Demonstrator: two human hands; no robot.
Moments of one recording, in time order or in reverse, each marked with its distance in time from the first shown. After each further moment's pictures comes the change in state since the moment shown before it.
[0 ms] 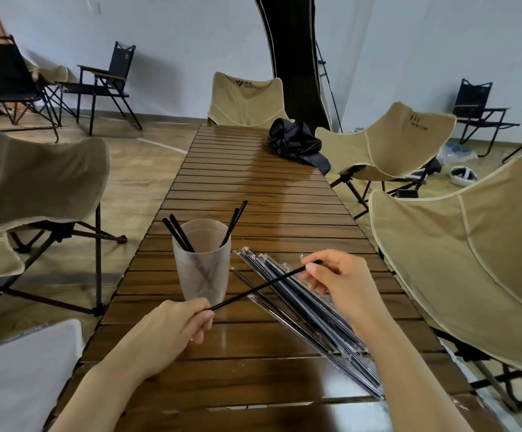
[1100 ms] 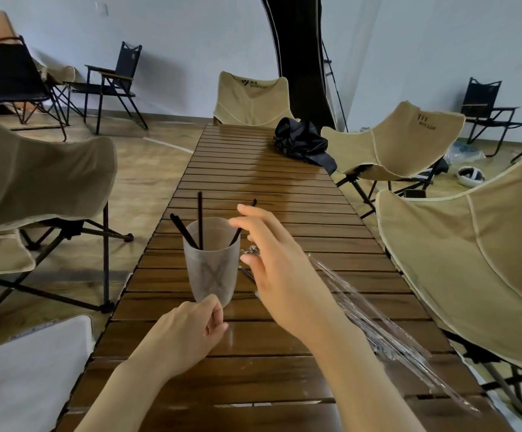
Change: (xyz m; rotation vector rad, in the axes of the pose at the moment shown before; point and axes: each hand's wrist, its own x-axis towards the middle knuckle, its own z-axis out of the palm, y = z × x) left_hand 0.003 0.002 0.018 0.167 0.060 -0.017; right_hand -0.019 -0.066 0.070 -0.512 -0.053 -0.698
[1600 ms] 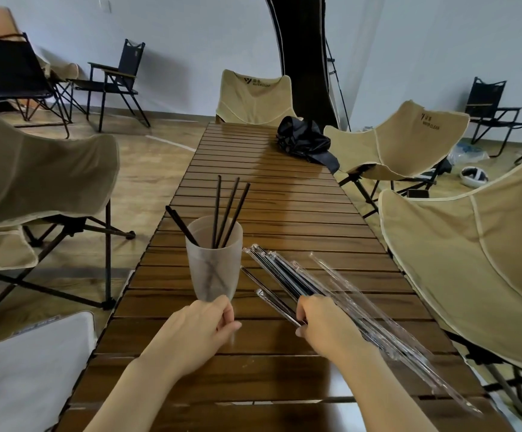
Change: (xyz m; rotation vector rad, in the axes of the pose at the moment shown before) left_hand 0.003 0.012 0.002 -0.001 -0.027 0.022; right_hand -0.060 0.072 0.021 -0.302 -0.602 0.653
